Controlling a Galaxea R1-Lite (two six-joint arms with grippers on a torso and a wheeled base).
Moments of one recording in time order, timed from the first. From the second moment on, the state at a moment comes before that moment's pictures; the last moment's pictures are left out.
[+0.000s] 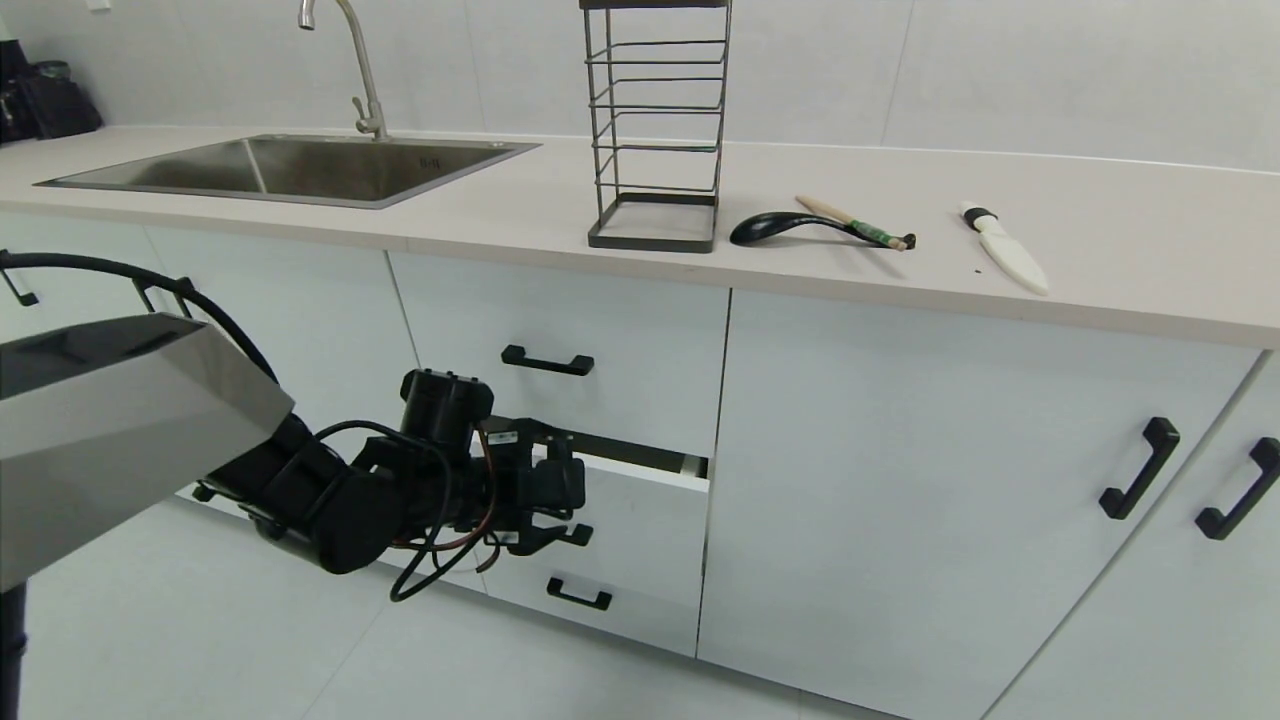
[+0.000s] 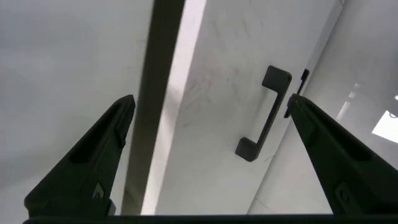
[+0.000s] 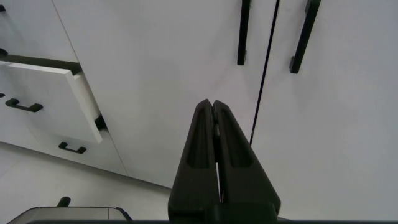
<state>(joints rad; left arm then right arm) -0.39 2.11 -0.87 -0.59 -0.25 1.25 0.00 0.00 0.00 0.01 0.03 0.02</state>
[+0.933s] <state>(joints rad) -0.37 2.11 -0.72 -0.61 -0.27 1.26 0.00 0.00 0.00 0.01 0.03 0.02</state>
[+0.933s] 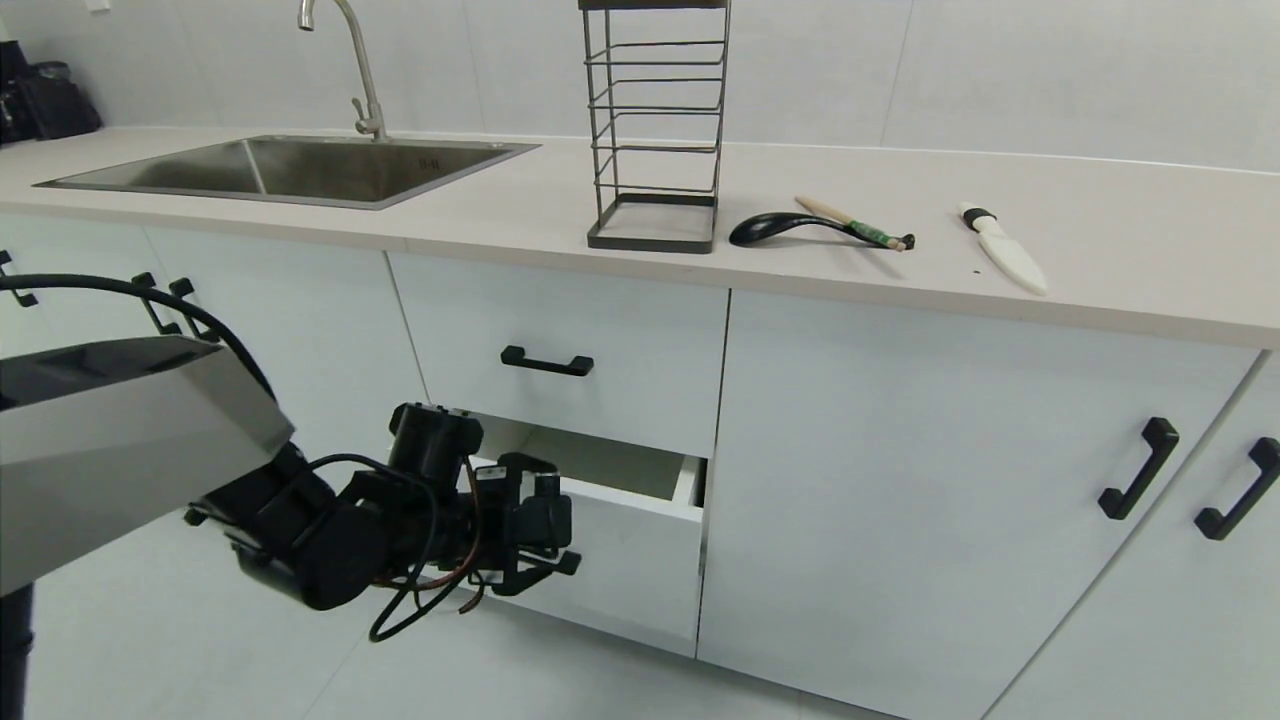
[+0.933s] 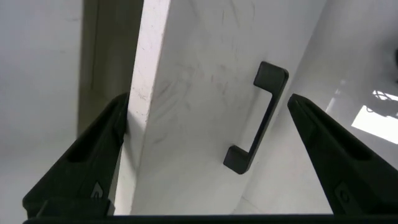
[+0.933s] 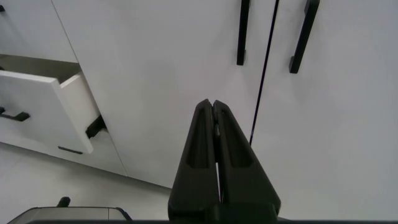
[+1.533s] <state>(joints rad) -0.38 1.90 -0.50 -0.59 -0.26 1.25 0.00 0.00 0.00 0.01 0.03 0.02</state>
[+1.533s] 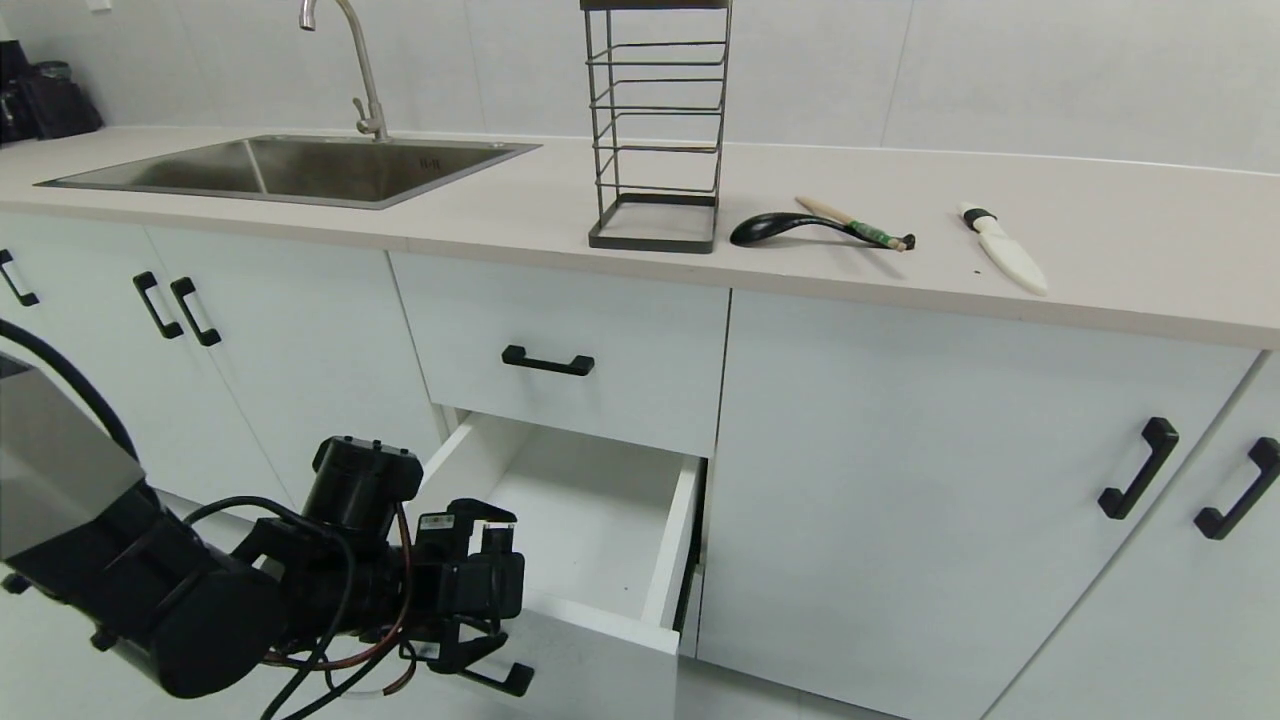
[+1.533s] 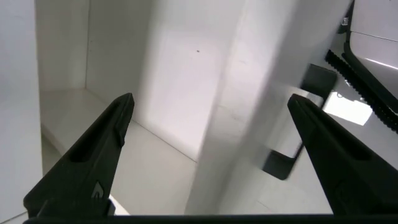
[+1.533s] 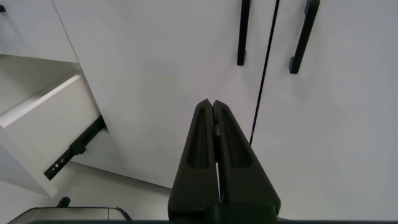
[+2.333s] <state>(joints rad) -0.43 1.77 -0.39 -0.59 -0.27 1.16 0.00 0.00 0.00 0.01 0.03 0.02</state>
